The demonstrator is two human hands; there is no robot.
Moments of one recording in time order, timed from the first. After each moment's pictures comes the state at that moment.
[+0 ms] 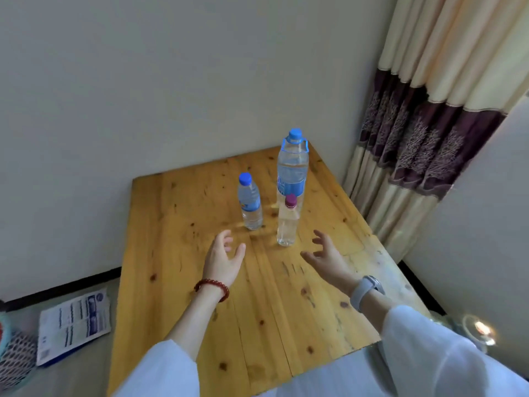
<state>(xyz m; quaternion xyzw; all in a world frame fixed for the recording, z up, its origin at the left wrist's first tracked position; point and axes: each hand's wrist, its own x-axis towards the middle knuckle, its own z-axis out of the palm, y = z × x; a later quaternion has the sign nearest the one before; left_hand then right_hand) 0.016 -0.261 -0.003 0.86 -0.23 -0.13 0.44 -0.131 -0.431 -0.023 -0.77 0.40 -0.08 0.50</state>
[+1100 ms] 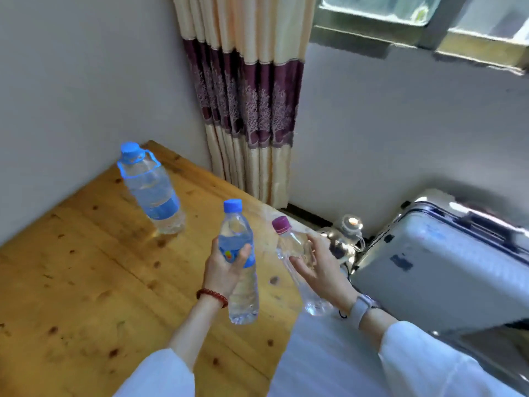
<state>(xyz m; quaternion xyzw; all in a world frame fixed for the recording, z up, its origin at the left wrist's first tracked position) -0.029 -0.399 -0.037 0.66 -0.45 -0.38 0.46 -0.238 -0.411 -0.027 -0.68 0.58 -0.27 0.35</state>
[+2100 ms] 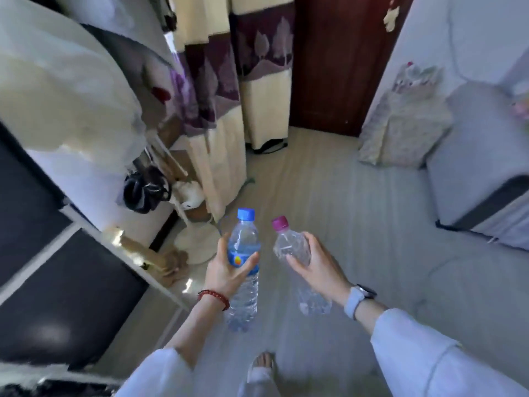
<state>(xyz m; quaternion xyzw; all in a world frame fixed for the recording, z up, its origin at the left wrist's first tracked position) -1.005 0.008 -0.037 0.04 -0.86 -0.51 -0.02 -0.978 0.213 -0.021 0.05 0.92 -0.38 0.02</state>
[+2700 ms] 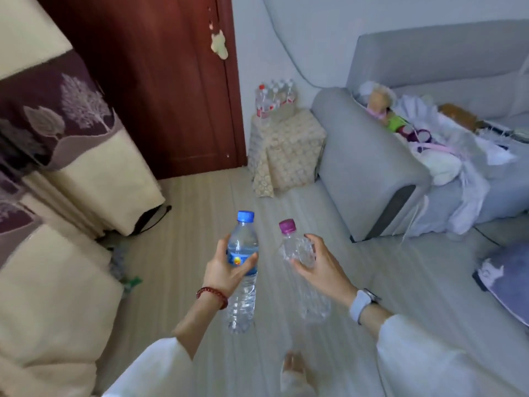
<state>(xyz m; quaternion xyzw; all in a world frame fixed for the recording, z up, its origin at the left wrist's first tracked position) -1.401 0.492 -0.032 -0.18 -0.83 -0.50 -0.16 -1.265 0.662 -0.012 0.29 0.86 -0.41 -0.06</state>
